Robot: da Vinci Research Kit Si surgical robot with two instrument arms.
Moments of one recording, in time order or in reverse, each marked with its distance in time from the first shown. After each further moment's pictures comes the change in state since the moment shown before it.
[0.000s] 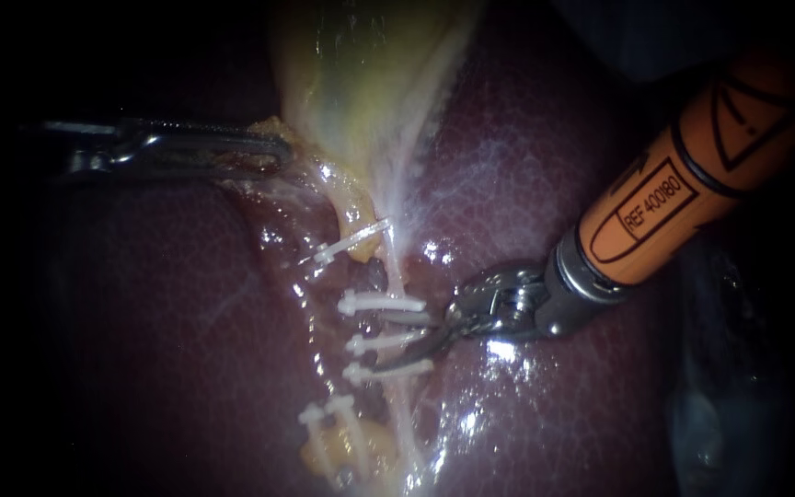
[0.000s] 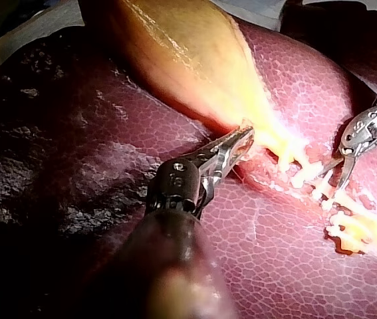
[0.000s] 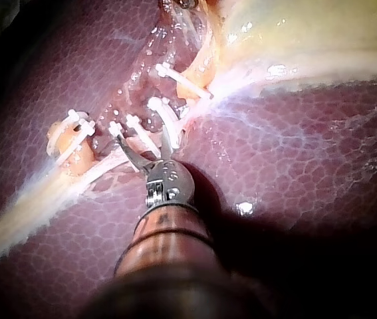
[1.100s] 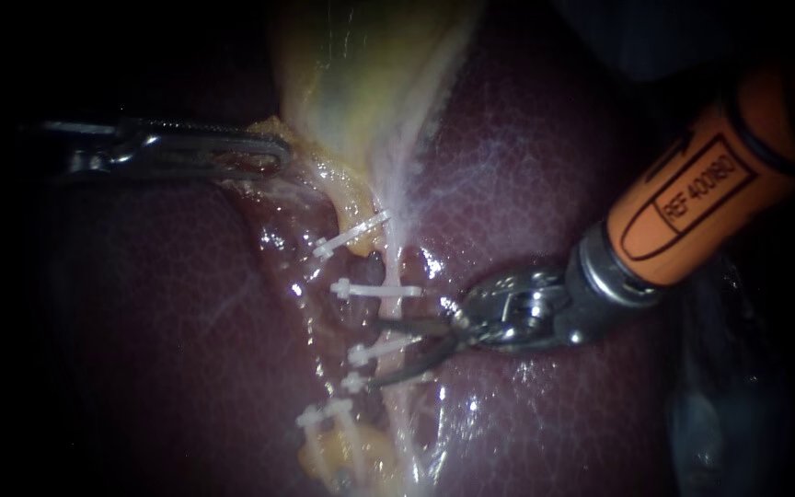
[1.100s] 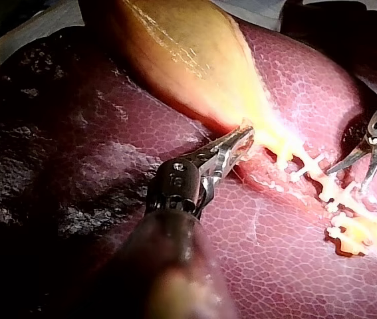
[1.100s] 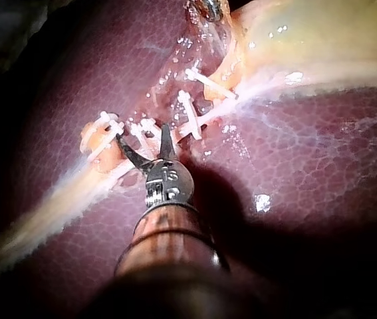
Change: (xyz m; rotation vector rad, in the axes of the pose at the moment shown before) right arm 0.003 -0.005 -0.005 0.049 0.035 0.029; left arm 0.000 0.000 0.000 0.000 0.000 0.000
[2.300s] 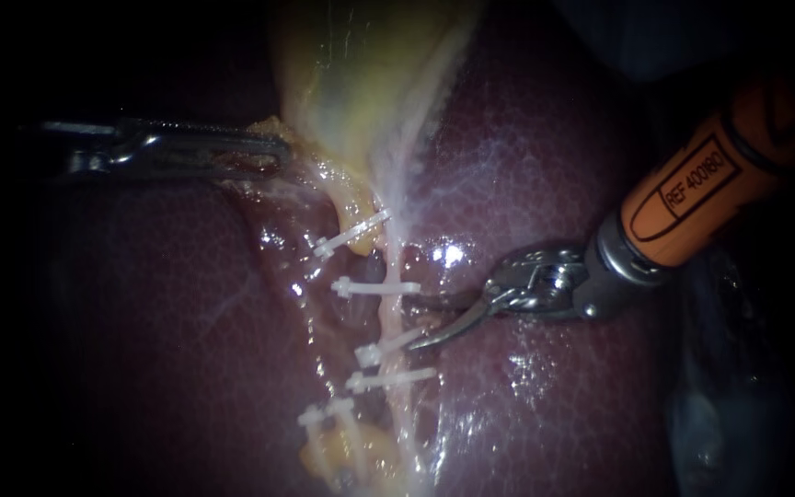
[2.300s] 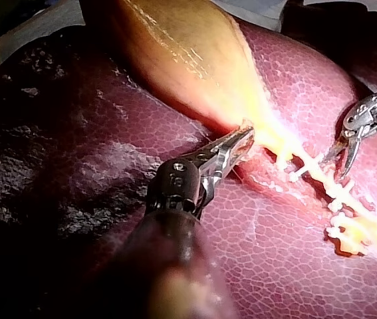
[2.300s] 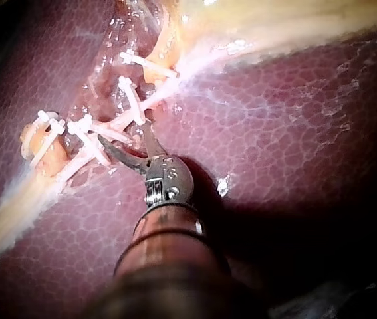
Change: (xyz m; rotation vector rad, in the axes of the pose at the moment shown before) right arm -0.003 0.008 0.002 0.199 0.098 0.062; left arm 0.000 0.000 0.000 -0.001 0.000 -0.011
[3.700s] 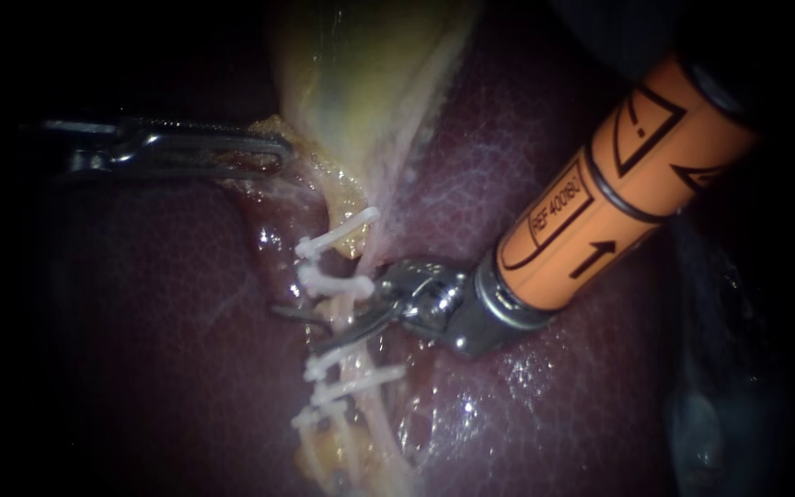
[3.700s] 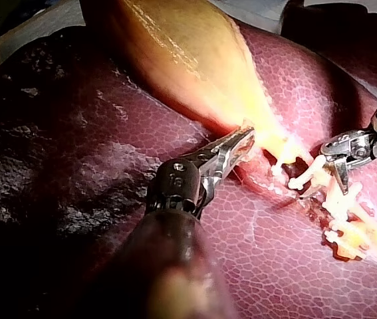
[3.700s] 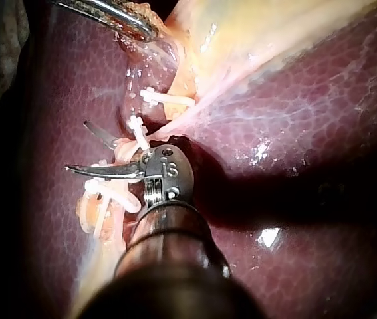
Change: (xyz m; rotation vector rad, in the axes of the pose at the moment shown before) right arm 0.006 -0.003 0.008 0.562 0.389 -0.035; left arm 0.000 0.000 0.000 0.001 0.000 -0.001
